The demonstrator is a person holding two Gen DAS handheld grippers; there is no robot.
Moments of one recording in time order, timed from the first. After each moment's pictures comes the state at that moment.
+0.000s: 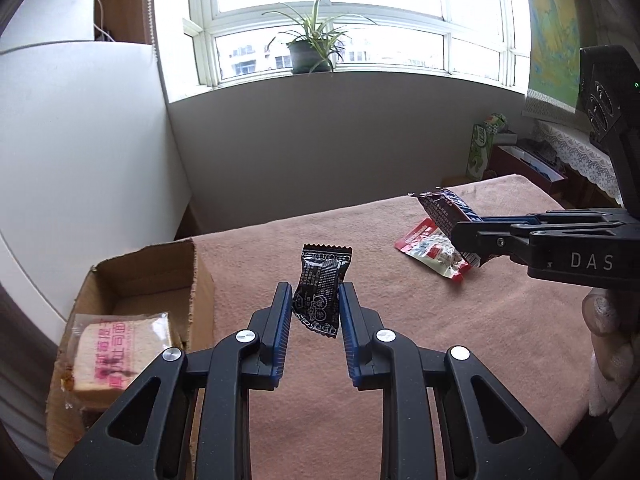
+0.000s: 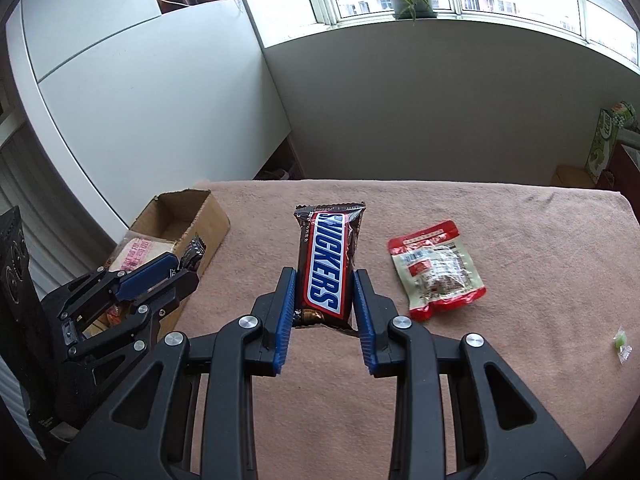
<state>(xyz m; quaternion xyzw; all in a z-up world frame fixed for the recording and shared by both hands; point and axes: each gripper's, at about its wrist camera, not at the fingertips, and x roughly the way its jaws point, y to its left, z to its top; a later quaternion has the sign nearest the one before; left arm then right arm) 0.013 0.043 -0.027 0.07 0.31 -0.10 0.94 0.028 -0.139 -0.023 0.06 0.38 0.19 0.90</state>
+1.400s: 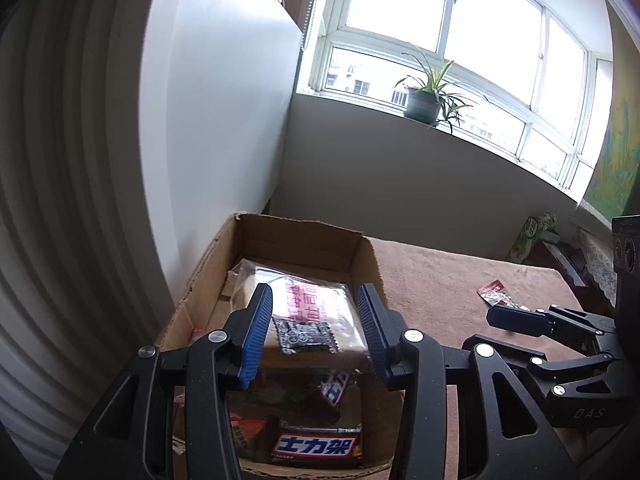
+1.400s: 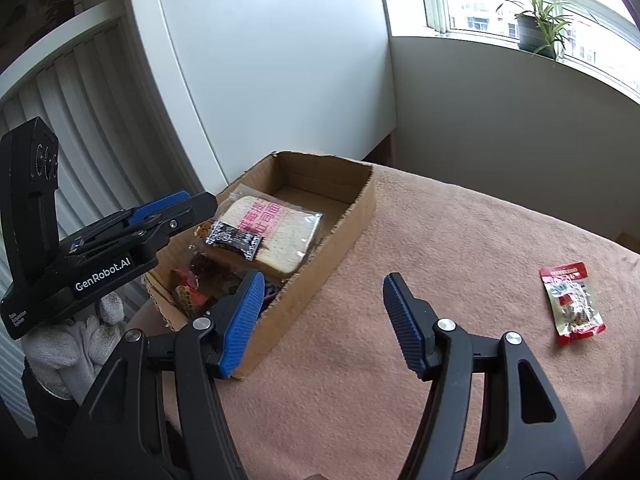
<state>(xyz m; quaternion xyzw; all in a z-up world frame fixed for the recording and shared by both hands) -0.020 0.197 -0.017 -0.09 0.28 -0.02 0.96 -0.006 -0.002 -0.022 -0.02 0.36 0.31 0.88</state>
